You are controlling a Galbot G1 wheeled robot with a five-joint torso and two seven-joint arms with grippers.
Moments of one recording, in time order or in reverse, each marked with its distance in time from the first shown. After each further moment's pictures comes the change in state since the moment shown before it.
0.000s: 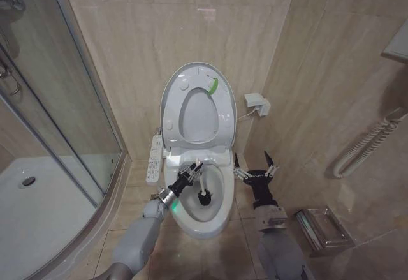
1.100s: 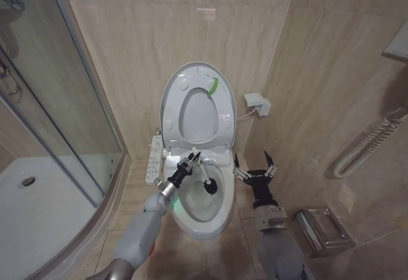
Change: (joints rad) left arm -0.005 -0.033 -0.031 -0.033 -0.229 0.051 0.028; right arm 0.000 0.000 0.000 0.000 0.000 0.000 0.000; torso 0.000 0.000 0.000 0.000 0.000
